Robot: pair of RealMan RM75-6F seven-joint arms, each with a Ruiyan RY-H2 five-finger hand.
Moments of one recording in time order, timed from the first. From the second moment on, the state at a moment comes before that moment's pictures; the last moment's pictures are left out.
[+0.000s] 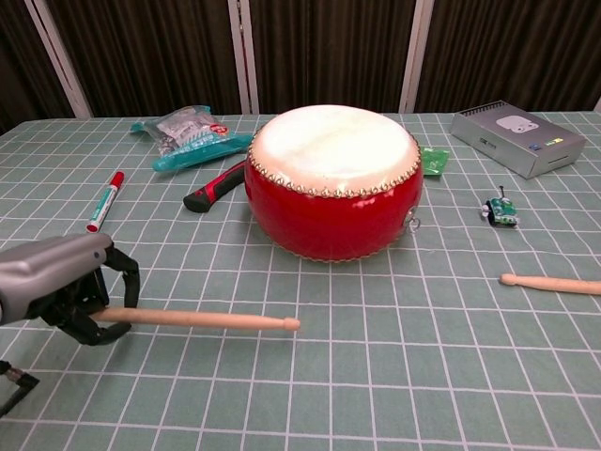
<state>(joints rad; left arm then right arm) -0.49 -1.63 -0.05 -1.87 0.88 1.32 0.72 0.02 -1.17 0.06 -1.57 -1.56 1.58 -0.09</state>
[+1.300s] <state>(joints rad) -0.33 -1.12 -0.06 -1.96 1.29 1.39 0.23 0.24 -1.33 0.18 -1.64 -1.14 1.25 -0.48</state>
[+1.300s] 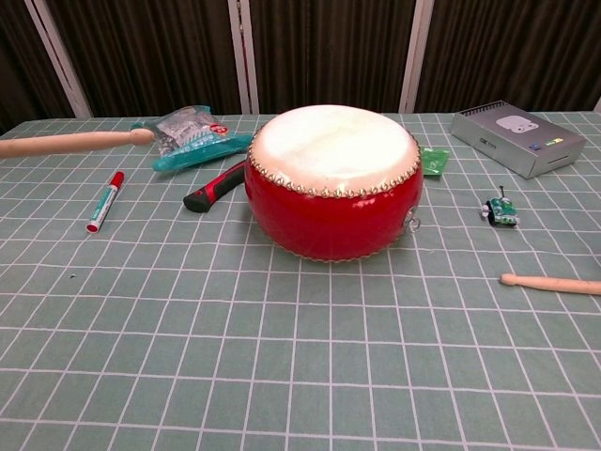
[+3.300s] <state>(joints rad) -0.30 -1.13 -0.10 -1.97 1.28 1.35 0.24 0.32 -1.53 0.17 -1.32 -0.90 1.14 -0.53</state>
